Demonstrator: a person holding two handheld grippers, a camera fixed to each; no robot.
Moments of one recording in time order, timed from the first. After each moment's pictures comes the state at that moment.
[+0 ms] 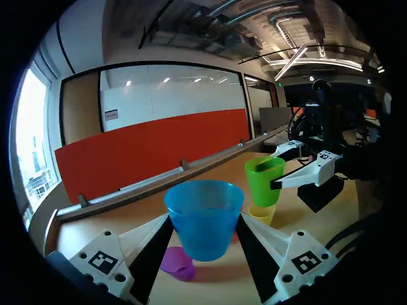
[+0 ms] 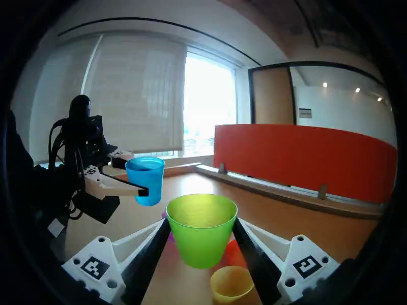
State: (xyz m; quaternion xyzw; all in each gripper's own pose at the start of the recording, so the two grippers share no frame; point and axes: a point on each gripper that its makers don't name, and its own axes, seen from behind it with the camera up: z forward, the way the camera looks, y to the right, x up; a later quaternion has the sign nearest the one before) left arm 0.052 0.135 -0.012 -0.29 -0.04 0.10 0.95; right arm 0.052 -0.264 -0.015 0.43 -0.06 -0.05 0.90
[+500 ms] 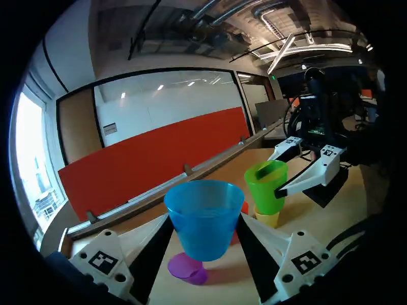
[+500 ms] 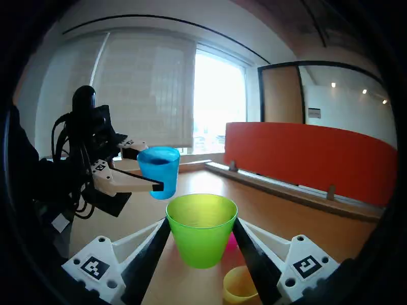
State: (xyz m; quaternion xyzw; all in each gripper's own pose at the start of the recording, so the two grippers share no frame) left arm 0.061 0.142 -0.013 -0.29 -0.01 0.16 0.95; right arm 0.046 -0.283 -0.029 0.46 -0.06 -0.06 0.88
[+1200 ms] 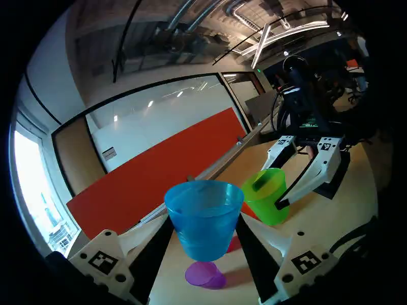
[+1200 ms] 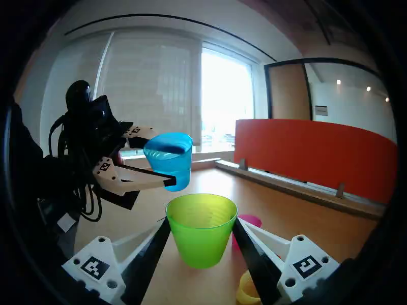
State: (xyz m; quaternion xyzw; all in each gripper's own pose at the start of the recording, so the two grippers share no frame) left arm 0.074 0.147 -0.023 -0.29 0.04 0.24 0.93; right arm 0.036 -0.304 -0.043 0.48 -0.07 -0.06 0.87
